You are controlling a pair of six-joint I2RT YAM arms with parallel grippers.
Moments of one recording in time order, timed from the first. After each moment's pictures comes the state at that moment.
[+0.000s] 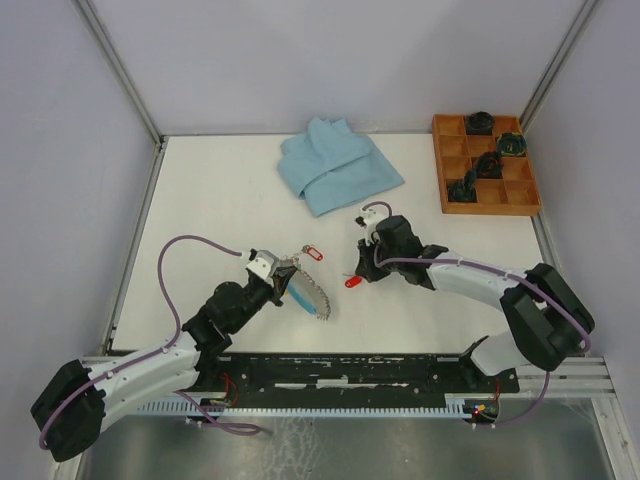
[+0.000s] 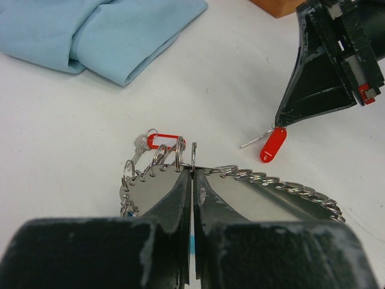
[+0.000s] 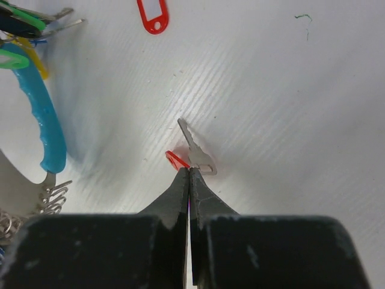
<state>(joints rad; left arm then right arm) -0.81 0.72 0.11 0.52 -0.15 -0.08 0.66 1.48 0.74 -0.06 -0.19 0.26</state>
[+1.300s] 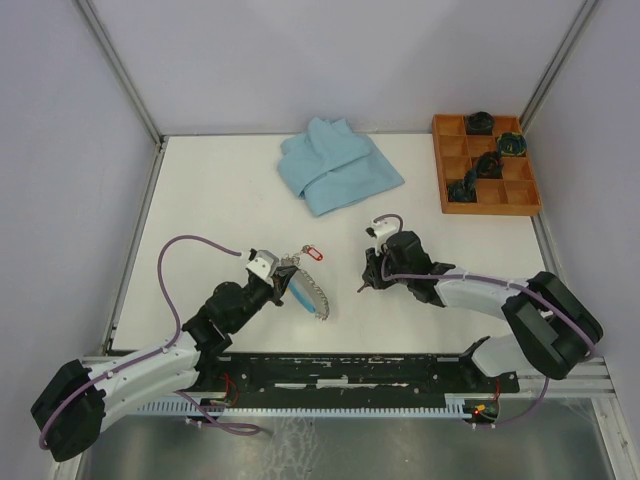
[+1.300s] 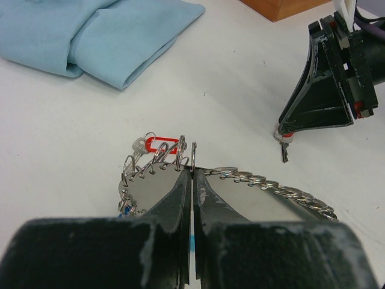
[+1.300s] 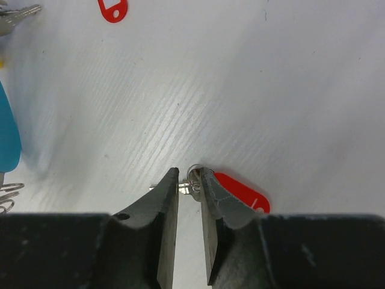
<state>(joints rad) -0.81 0.72 0.11 0.53 -0.15 -0.08 0.66 1.42 0.51 0.21 -0.10 0.25</state>
